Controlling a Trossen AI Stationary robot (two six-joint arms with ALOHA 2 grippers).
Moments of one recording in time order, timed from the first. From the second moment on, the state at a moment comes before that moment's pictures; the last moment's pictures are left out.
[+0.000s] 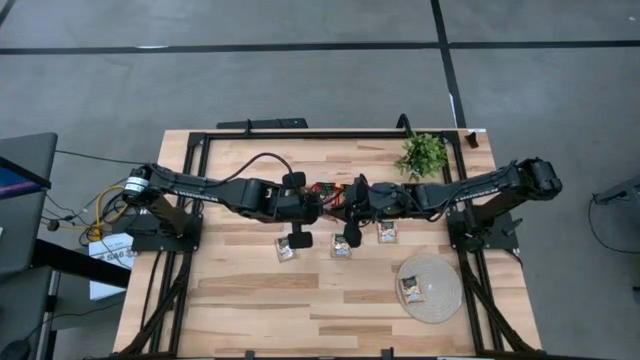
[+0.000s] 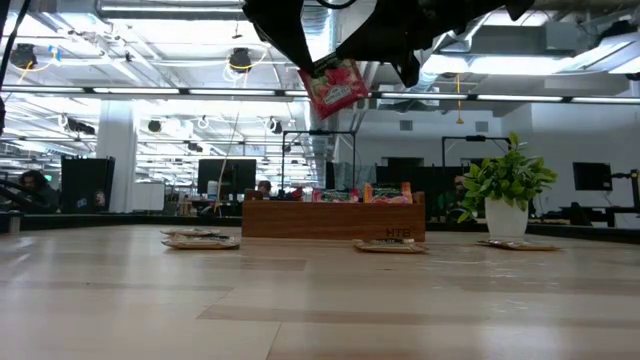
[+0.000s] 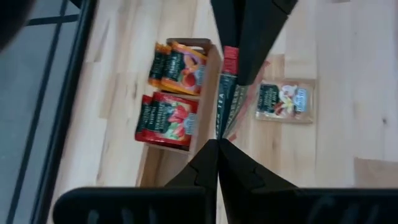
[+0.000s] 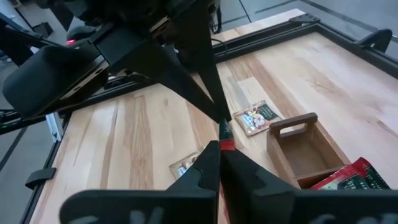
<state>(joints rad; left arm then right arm) -0.13 1.68 1.55 -0.84 -0.40 -0.07 0.10 1.43 0.93 0.09 0.13 0.29</state>
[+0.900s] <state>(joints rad) -0.13 1.68 1.55 -1.06 -0.43 -0.10 0.03 1.43 0.93 0.08 0.19 0.34</state>
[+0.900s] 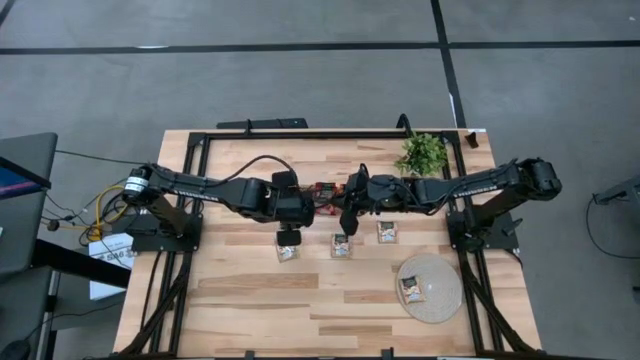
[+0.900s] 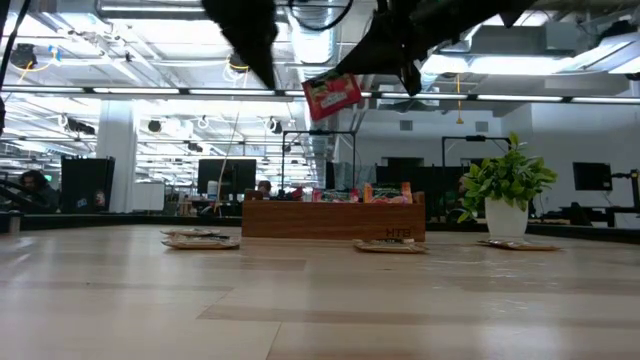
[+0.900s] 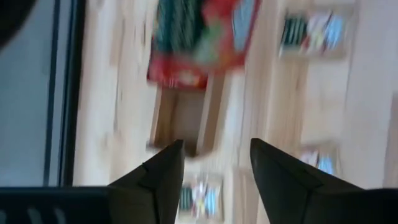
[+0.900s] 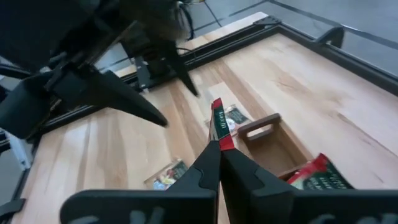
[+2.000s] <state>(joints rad) -0.13 0.84 0.79 -0.56 -0.43 -0.49 -0.05 1.59 0.76 0.42 0.32 0.40</state>
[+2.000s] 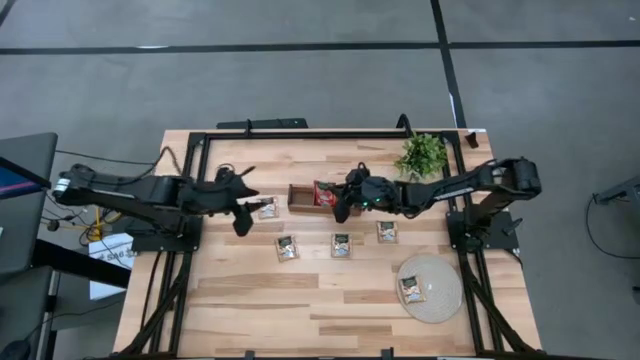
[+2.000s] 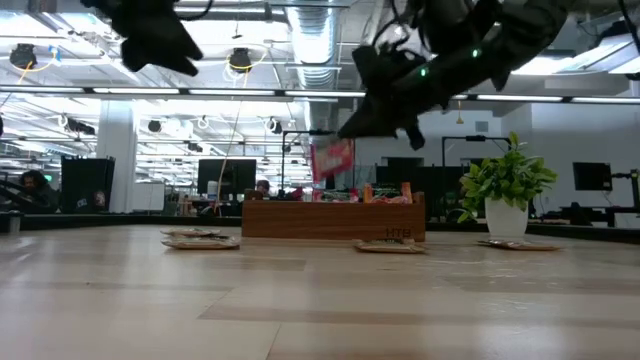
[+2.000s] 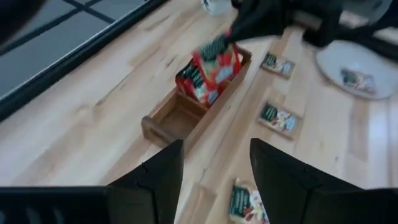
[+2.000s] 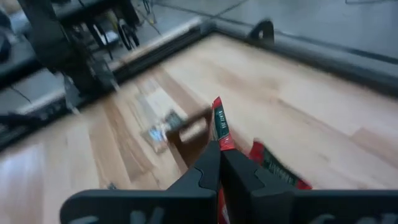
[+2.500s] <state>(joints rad) -0.13 0.55 0.60 -0.50 -0.43 -0.58 -0.08 1.66 0.76 0.44 0.32 0.38</state>
